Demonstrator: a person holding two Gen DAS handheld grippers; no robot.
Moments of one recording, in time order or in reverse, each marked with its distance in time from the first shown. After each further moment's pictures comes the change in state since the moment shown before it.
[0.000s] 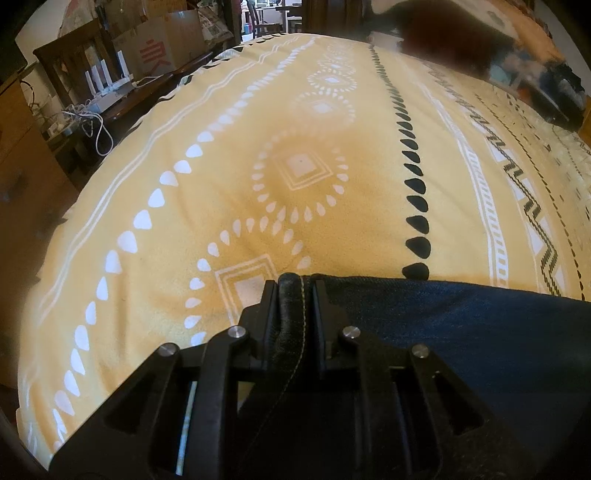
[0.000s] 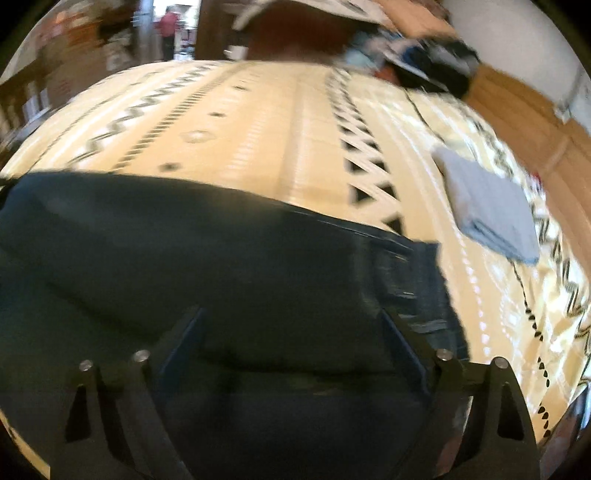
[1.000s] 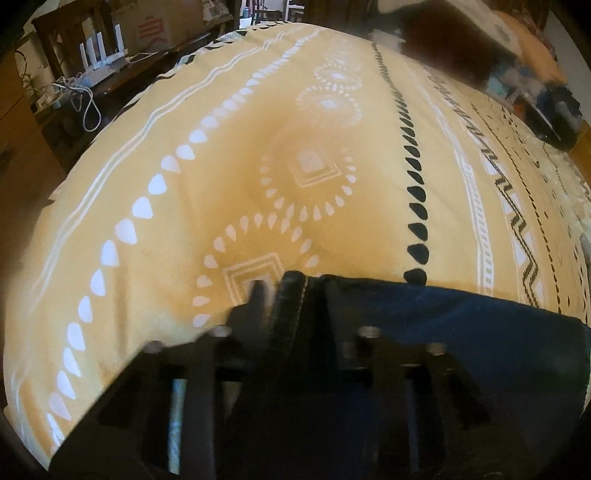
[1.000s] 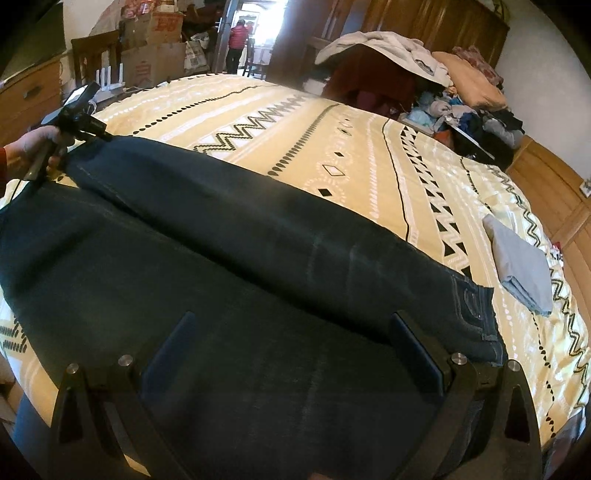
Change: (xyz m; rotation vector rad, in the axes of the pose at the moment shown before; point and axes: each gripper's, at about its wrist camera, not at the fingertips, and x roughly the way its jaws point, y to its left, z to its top) left arm -0.002 0.018 0.008 -0.066 0.054 -0.105; right arm -0.101 0.216 -0.072 -0.244 -0.187 0.071
